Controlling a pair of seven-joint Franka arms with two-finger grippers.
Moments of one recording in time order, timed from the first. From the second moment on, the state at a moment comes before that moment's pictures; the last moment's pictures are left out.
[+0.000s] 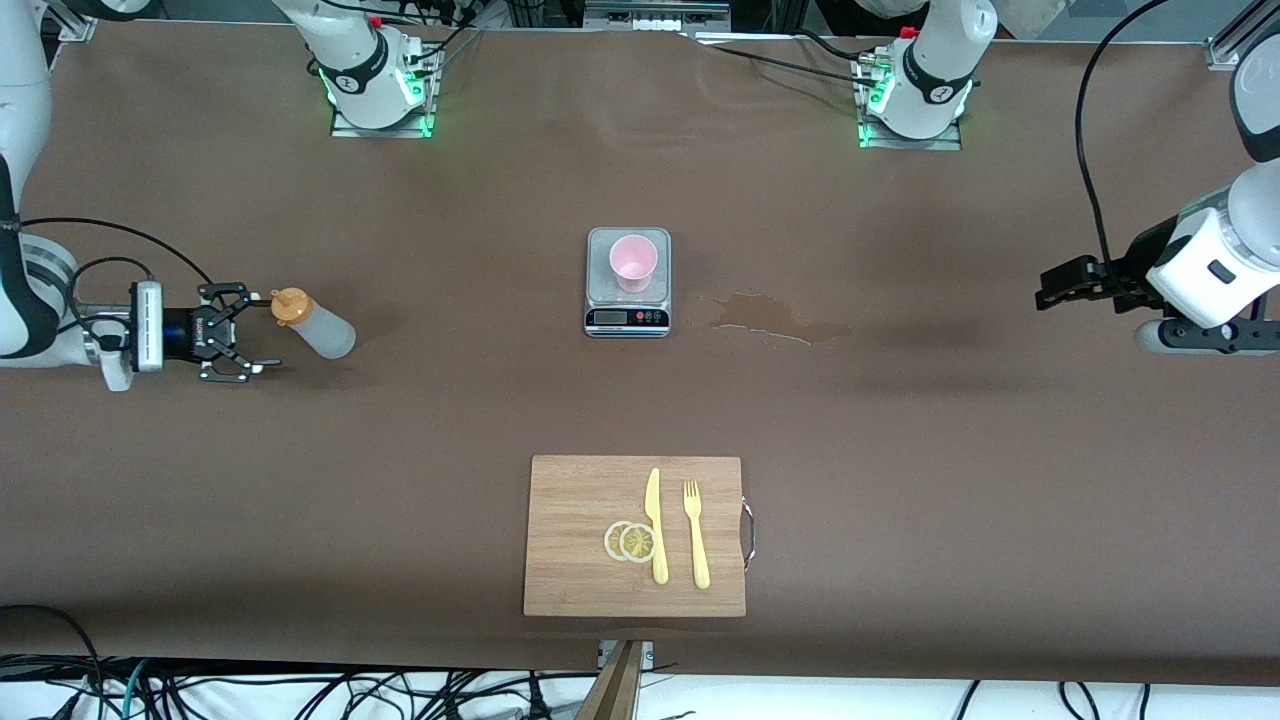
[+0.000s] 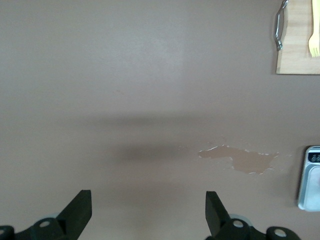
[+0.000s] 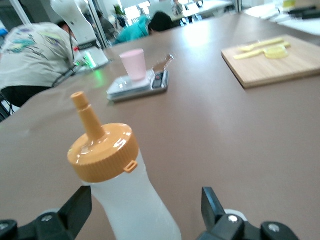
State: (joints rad) left arm 0.00 0.14 0.01 -1.58 -0.06 1.61 0.00; right arm -0.36 0.70 -0.09 -1.71 0.87 1.47 -2.33
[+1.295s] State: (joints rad) left arm 0.04 0.14 -0.01 -1.58 -0.06 1.58 0.06; right arm -0.36 0.81 -0.06 -1.71 0.88 1.37 -2.49
